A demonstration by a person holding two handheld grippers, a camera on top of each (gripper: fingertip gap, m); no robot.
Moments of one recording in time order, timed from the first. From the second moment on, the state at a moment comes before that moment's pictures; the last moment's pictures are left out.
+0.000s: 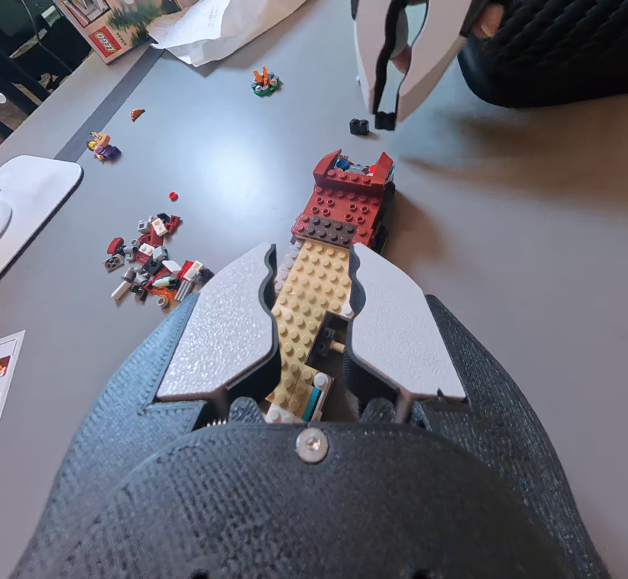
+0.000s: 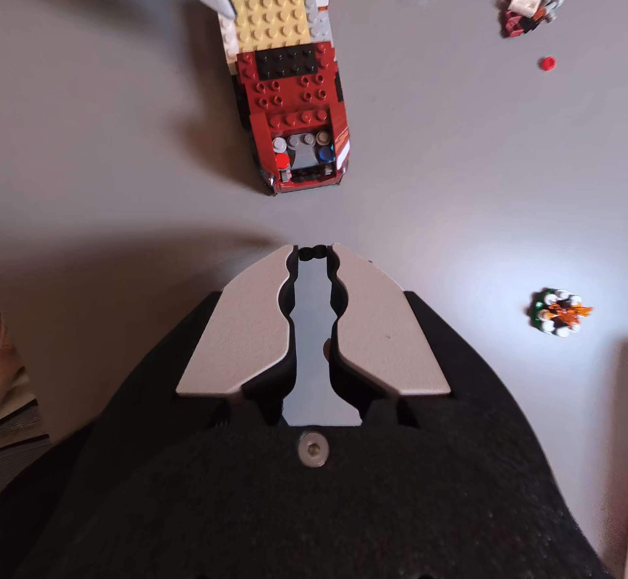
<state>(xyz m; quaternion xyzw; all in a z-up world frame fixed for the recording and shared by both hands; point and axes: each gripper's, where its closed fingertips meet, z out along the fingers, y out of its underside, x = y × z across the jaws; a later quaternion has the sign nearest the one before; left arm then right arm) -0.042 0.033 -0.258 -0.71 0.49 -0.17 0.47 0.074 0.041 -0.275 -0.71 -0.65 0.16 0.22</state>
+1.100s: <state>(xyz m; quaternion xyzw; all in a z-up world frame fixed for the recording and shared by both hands) -0.013 0.036 -0.282 -0.70 0.62 -0.17 0.31 0.015 0.045 -0.264 -0.66 -0.70 0.18 0.21</state>
